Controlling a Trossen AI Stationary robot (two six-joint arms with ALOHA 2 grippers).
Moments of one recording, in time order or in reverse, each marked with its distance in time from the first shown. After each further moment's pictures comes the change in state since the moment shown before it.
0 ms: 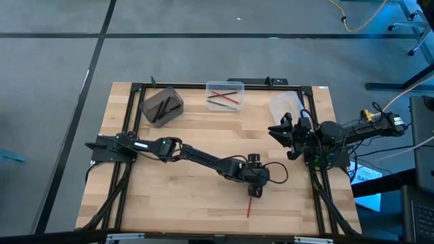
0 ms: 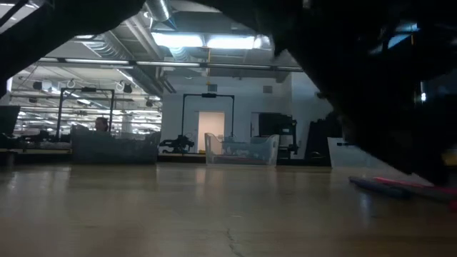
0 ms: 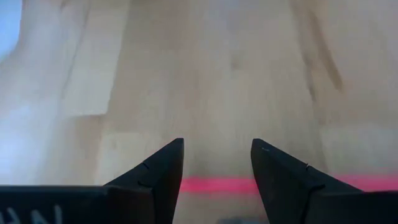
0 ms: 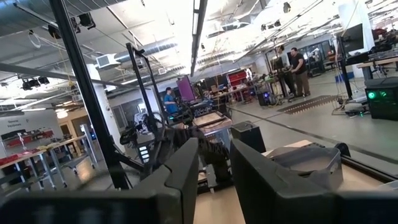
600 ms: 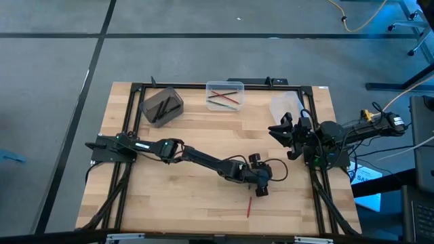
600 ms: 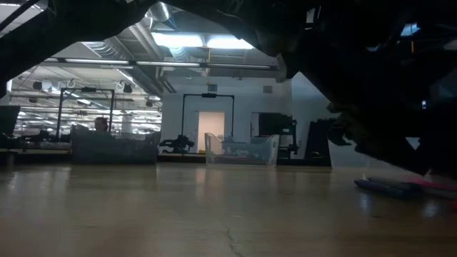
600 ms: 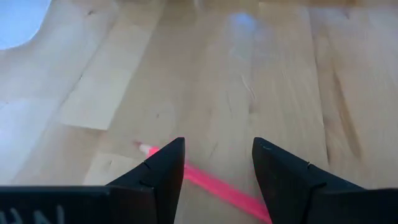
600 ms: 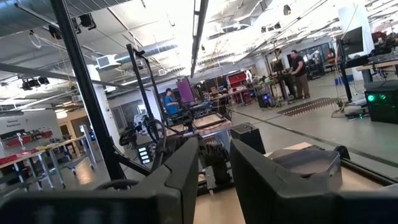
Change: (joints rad) left arm -0.001 0.051 -0.001 0.180 -0.059 -0.173; right arm 0.000 0.000 0.000 0.008 0.000 -0.009
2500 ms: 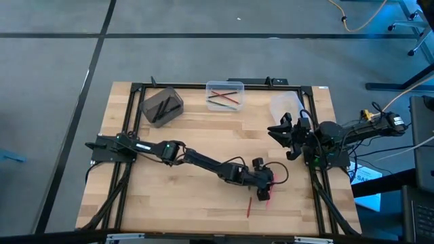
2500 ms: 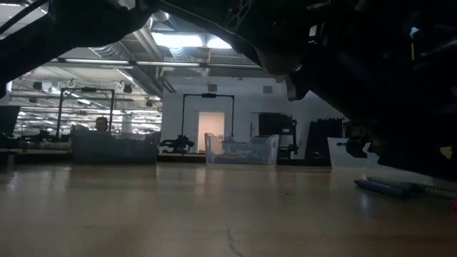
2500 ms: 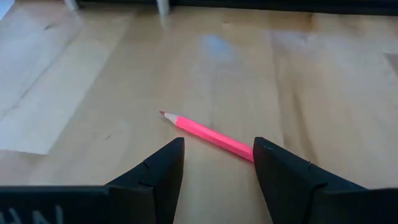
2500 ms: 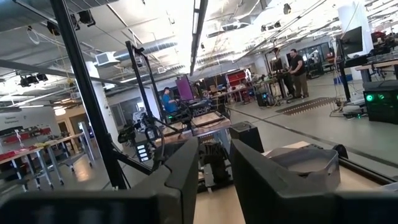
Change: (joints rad) left arm -0.006 0.051 0.004 0.165 0.059 0.006; right arm 0.000 0.012 0.000 0.002 0.000 -0.008
